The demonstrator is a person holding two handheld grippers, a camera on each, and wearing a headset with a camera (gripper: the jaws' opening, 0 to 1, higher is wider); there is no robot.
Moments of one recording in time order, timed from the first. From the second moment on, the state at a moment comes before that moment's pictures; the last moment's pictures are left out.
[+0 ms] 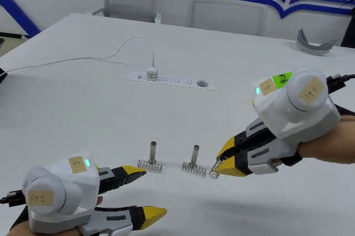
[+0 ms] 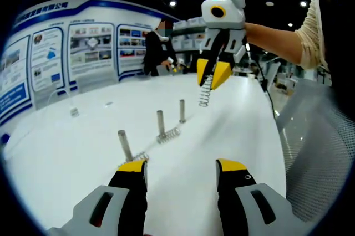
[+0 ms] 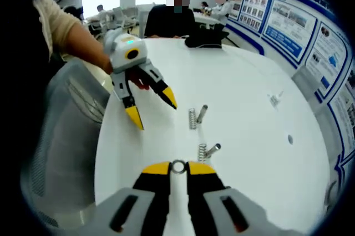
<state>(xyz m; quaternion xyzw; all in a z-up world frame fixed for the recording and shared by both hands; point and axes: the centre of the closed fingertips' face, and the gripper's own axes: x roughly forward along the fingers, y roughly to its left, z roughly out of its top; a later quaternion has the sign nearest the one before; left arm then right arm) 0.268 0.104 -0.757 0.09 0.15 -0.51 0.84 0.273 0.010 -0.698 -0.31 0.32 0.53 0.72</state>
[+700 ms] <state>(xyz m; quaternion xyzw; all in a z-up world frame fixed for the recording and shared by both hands) 0.275 0.111 -0.758 0.08 0.15 -0.50 0.85 0.314 -0.036 -0.684 -0.32 0.33 0.45 0.76</state>
